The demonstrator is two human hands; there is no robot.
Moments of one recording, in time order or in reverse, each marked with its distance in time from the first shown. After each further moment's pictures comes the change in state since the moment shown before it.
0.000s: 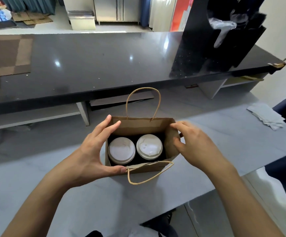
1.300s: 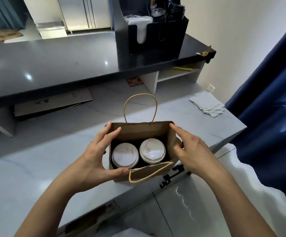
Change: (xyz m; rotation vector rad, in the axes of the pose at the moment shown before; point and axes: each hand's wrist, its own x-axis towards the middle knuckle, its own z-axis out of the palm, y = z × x) left_hand 0.110 0.195 0.212 -0.033 -0.055 0.069; right_hand -0.096 0.265 -0.114 0.189 -0.006 0.198
